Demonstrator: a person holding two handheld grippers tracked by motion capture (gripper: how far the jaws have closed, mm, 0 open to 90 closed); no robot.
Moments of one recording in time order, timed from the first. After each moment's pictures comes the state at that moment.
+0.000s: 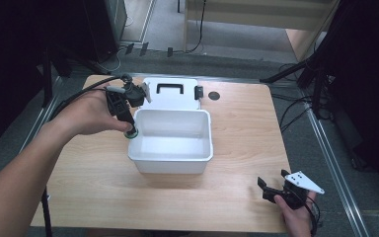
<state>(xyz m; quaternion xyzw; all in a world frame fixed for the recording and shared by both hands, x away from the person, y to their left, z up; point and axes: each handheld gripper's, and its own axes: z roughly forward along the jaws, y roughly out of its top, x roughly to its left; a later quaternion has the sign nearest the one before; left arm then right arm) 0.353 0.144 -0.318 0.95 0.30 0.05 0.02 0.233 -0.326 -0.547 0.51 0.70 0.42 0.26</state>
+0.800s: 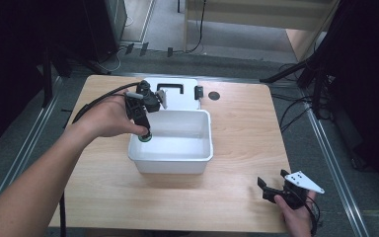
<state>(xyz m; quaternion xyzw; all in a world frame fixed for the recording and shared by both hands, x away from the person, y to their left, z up) 0.363 0.113 -0.343 0.96 0.28 0.04 0.01 0.233 -0.327 -0.547 0.51 0.70 0.43 0.26</state>
